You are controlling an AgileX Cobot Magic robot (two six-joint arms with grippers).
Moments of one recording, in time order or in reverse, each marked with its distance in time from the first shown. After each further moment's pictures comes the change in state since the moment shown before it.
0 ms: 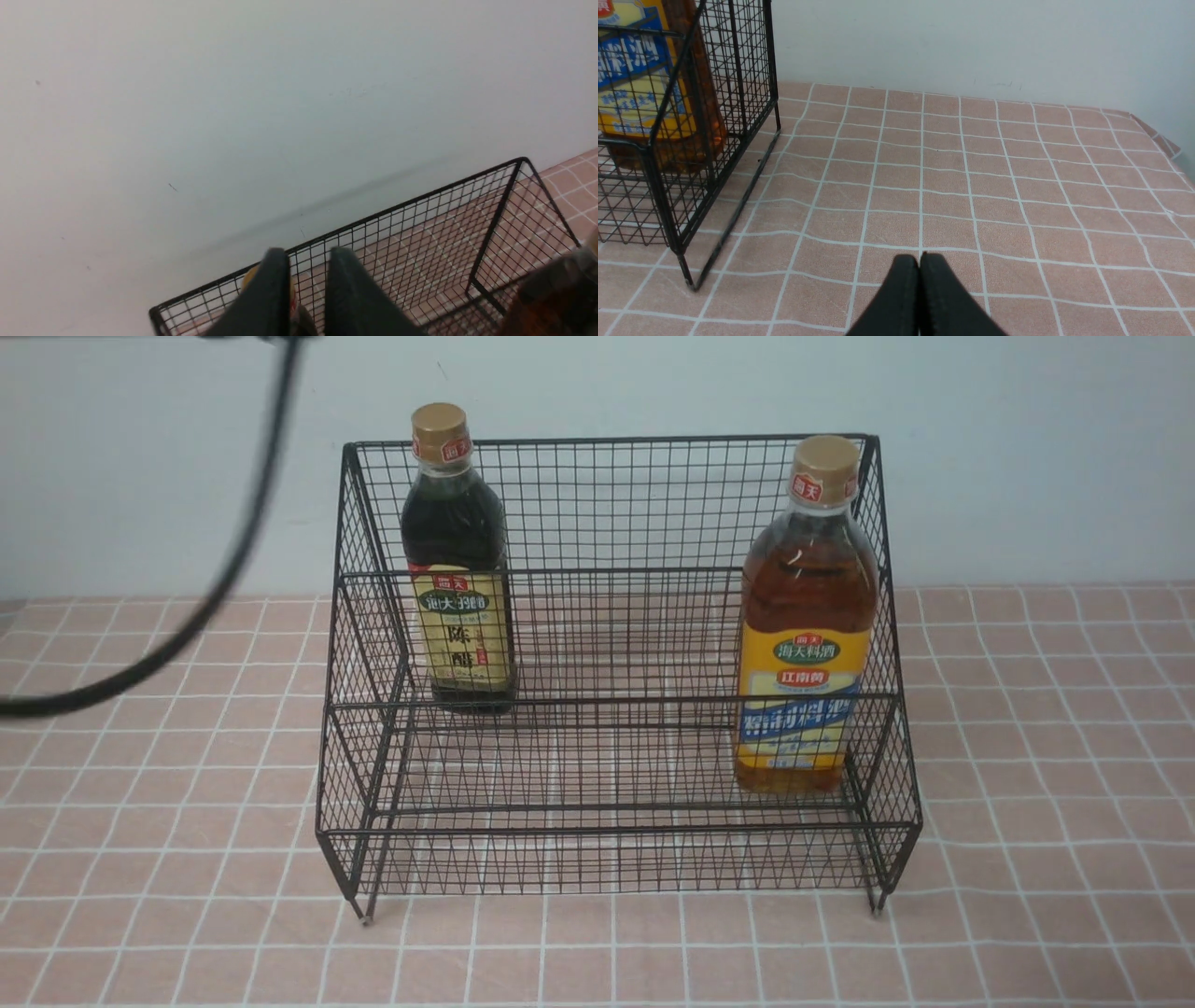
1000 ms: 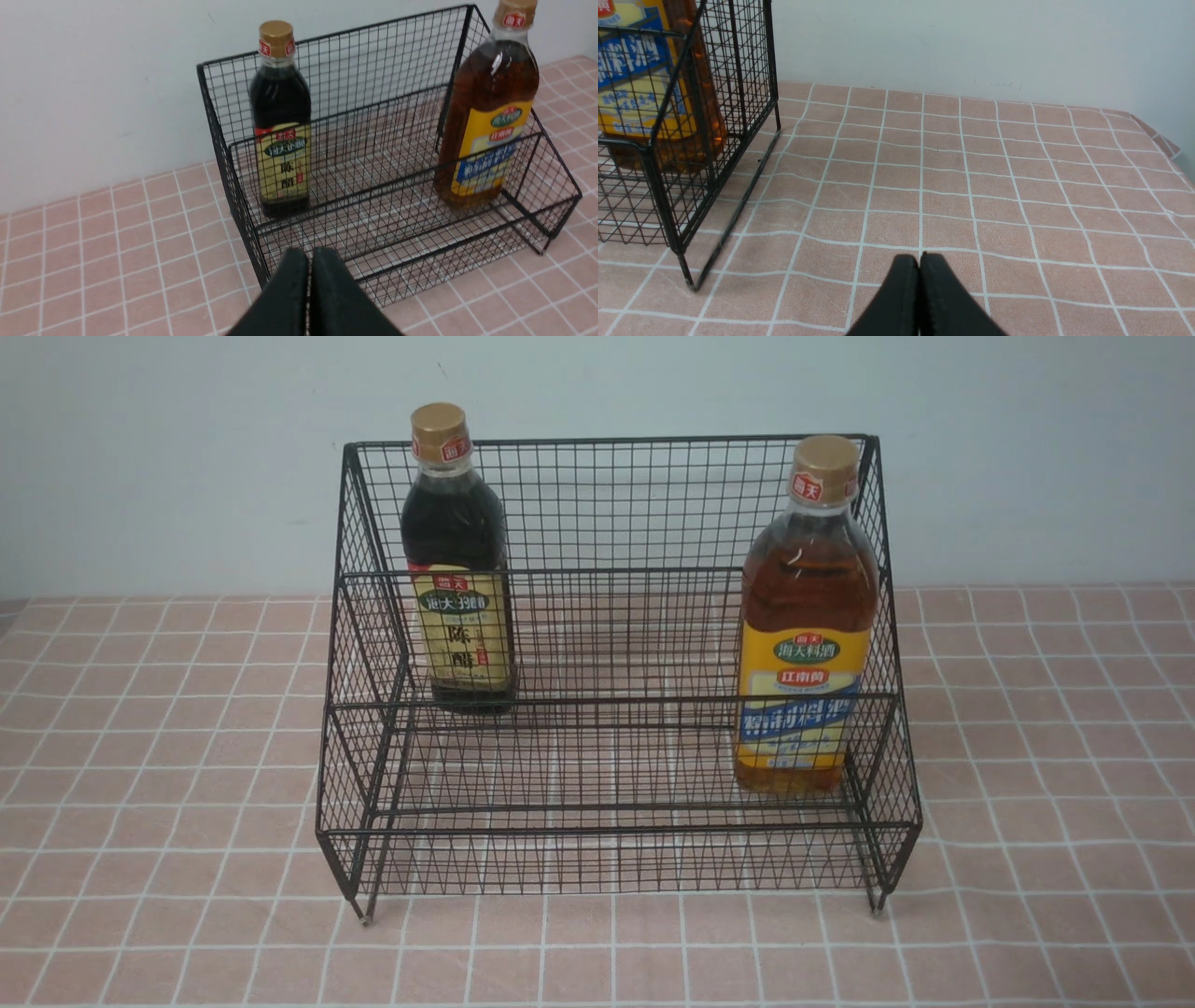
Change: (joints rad) right arm 0.000 0.000 0.000 0.000 0.000 0.000; left arm 0.000 -0.785 0.491 0.162 0.314 -0.227
